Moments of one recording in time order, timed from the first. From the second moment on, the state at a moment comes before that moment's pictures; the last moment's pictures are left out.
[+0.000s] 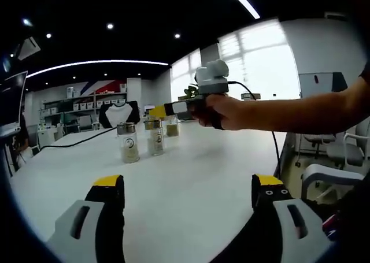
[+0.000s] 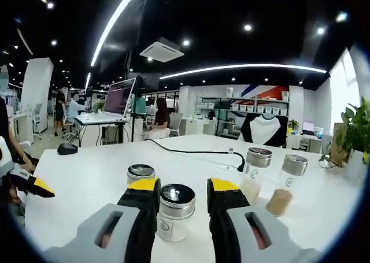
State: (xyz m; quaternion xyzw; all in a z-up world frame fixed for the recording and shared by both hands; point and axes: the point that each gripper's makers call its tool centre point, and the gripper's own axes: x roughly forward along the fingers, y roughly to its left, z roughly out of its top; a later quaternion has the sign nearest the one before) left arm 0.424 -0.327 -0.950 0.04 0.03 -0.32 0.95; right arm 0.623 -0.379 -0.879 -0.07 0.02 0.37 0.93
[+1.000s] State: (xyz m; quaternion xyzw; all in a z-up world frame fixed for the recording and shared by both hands) left arm 0.427 -0.324 -0.944 0.05 0.01 -0.30 0.95; right arm 0.694 -0.424 -0.888 -0.09 0.03 0.27 0.96
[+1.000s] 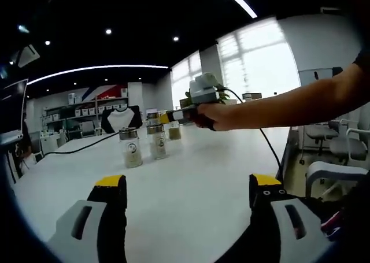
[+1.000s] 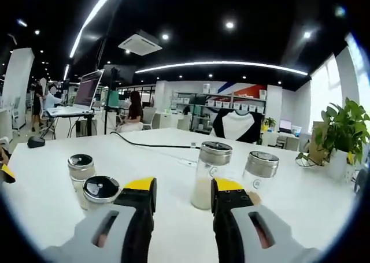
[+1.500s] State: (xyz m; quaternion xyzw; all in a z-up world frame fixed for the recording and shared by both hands) left arm 0.433 -0.316 -0.946 0.04 0.02 -0.30 0.95; right arm 0.740 -0.432 -0.884 -0.08 0.03 0.22 0.97
